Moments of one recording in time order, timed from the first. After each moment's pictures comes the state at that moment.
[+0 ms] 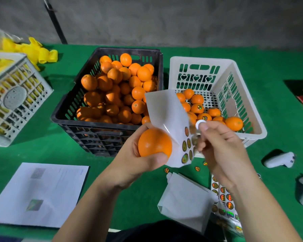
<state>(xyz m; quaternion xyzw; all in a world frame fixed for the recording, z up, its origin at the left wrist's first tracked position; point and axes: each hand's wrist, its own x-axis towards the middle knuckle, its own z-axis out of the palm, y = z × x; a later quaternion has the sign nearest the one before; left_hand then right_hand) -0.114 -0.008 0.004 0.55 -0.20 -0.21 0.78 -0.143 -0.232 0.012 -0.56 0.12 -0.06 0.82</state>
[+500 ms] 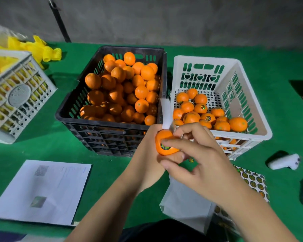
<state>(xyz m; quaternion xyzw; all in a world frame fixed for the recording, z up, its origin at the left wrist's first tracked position) -0.115 -0.037 0.008 0.76 -0.22 -0.10 0.61 -0.159 -0.204 0.017 -0.90 -0.21 -0.17 0.34</state>
